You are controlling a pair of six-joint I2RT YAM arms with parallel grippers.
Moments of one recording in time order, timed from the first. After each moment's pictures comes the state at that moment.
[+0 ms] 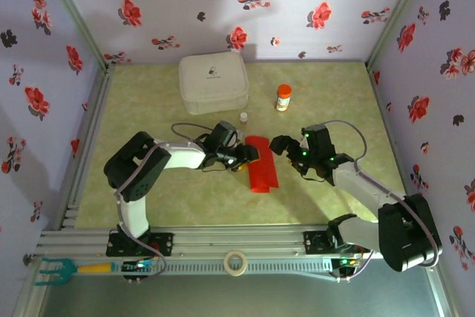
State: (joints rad) left arm -0.79 1.87 0.93 0.12 0.46 -1.08; right arm 0.37 1.17 0.53 -0.16 -0.38 0.92
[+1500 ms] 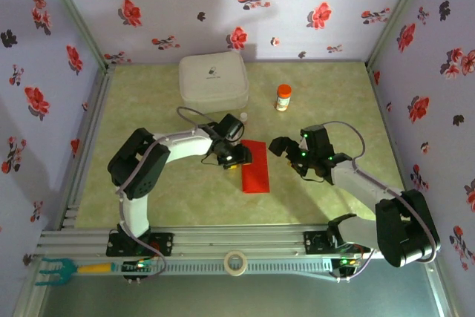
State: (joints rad) left arm -0.79 1.92 1.18 -0.43 0.32 -0.85; right arm 0.37 1.21 0.53 -0.16 -0.39 0.92
